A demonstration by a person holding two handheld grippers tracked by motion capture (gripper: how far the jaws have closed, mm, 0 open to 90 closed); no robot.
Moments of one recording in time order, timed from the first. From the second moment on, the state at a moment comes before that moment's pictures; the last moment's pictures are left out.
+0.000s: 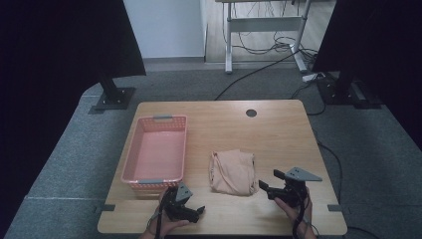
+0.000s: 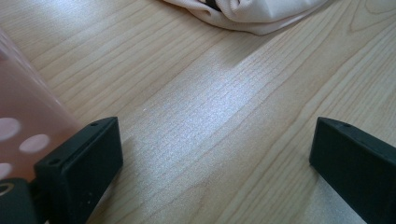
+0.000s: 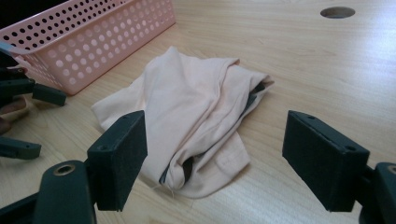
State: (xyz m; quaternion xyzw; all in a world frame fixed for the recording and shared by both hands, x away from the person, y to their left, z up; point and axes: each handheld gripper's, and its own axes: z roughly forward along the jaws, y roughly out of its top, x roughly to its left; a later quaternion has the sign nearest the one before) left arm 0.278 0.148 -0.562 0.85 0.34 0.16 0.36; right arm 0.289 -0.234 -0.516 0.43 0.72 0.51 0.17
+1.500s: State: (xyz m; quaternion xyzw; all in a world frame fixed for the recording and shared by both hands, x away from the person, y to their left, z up) left arm 0.278 0.148 -0.562 0.85 0.34 0.16 0.36; right arm 0.313 -0.215 -0.505 0.42 0.74 0.50 0.17
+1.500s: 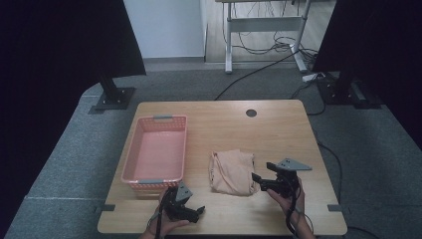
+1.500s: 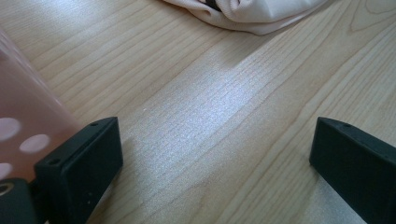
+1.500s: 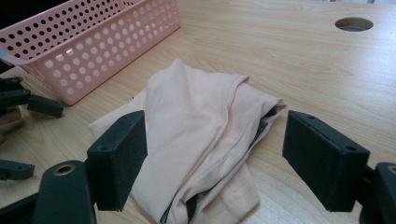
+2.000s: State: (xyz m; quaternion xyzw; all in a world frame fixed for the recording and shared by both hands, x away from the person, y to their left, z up) left arm 0.278 0.148 -0.562 0.85 0.34 0.16 0.36; right arm 0.322 -0.205 -0.501 0.41 0.74 0.50 0.16
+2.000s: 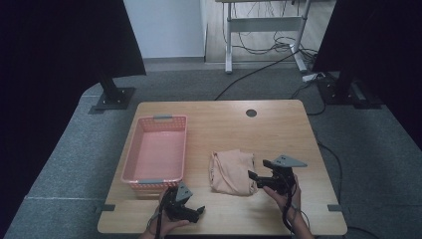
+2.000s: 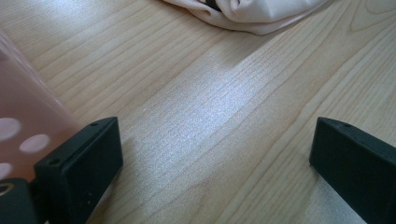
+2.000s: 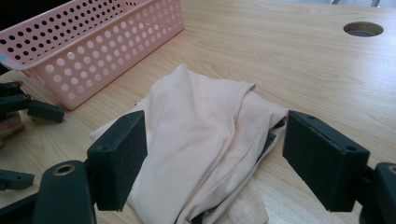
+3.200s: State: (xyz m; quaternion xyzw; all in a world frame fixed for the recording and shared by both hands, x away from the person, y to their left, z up) left arm 0.278 0.148 -0.562 0.85 0.34 0.16 0.36; right arm 0.337 -0.184 -0.497 0.41 0.75 0.50 0.16
